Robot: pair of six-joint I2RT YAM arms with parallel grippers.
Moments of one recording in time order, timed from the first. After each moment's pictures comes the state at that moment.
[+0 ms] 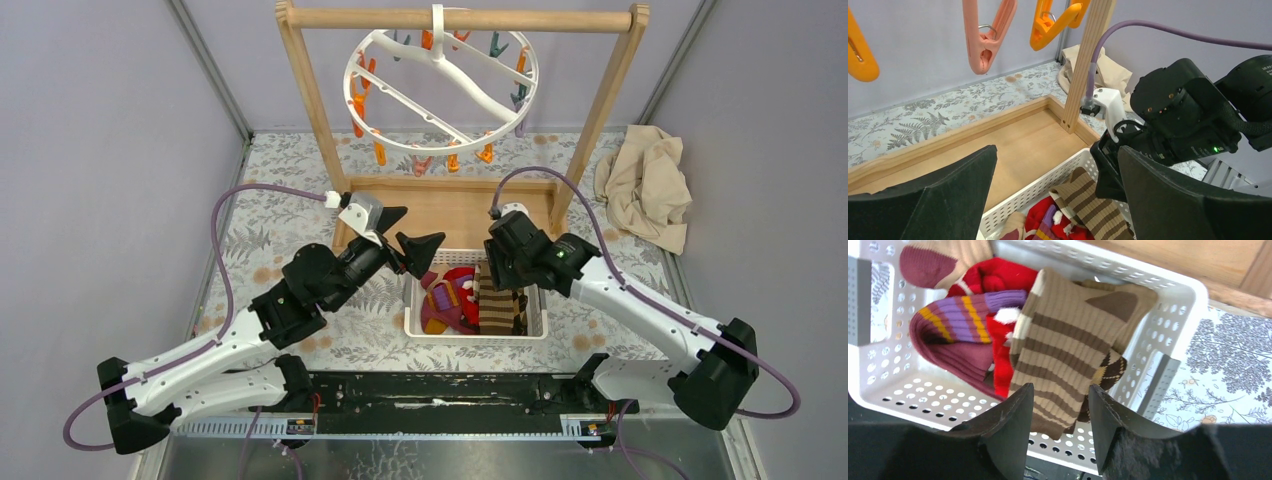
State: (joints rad) left arm -1.02 0.86 0.82 0.16 -0.28 -0.17; right arm 0.76 1.20 1.02 -0.85 0.23 0.46
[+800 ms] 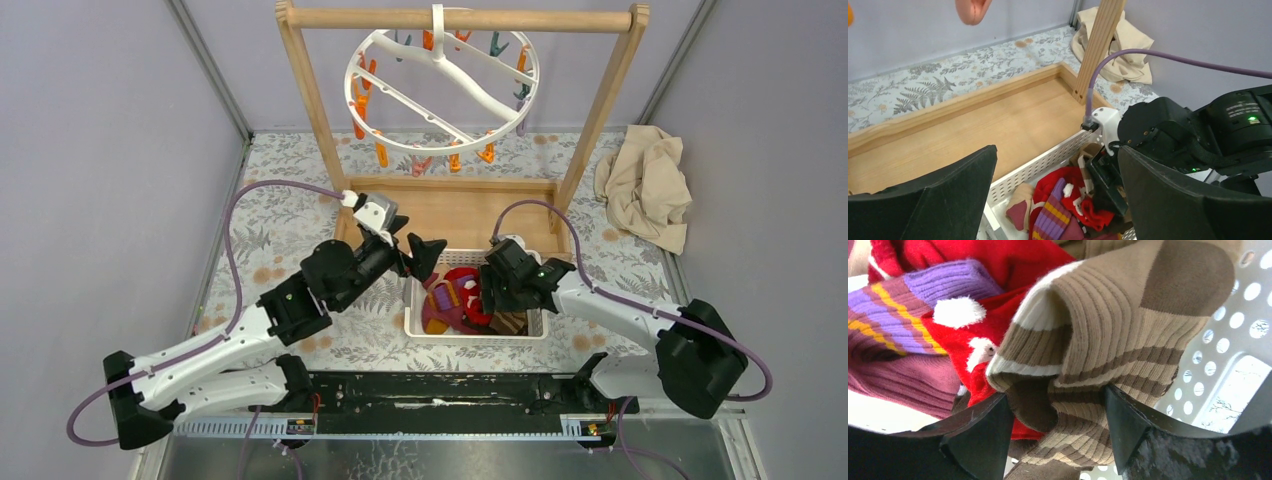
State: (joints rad) left arm -1.02 0.89 0.83 0.05 -0.30 -0.20; right arm 0.77 1.29 0.72 -0.56 0.13 0.58
